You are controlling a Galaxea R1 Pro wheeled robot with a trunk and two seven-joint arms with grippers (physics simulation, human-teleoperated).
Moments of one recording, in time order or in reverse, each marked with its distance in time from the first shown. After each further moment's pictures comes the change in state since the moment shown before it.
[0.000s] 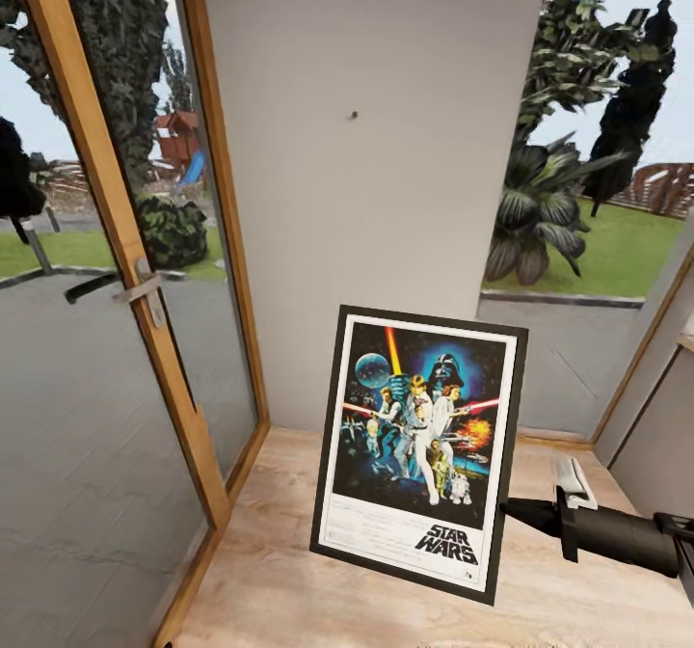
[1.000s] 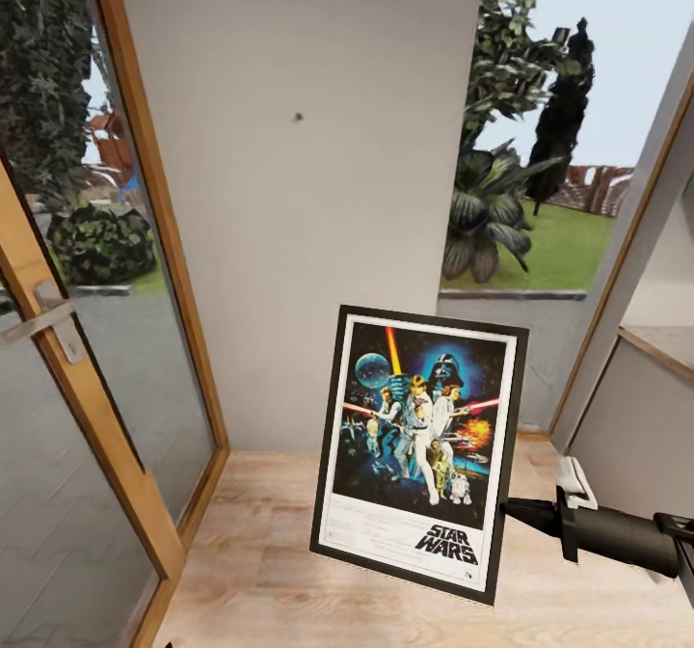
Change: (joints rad) left arm 0.000 0.000 -0.003 0.000 0.000 0.002 0.001; right arm 0.000 0.000 0.000 0.000 0.000 0.000 0.000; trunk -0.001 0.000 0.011
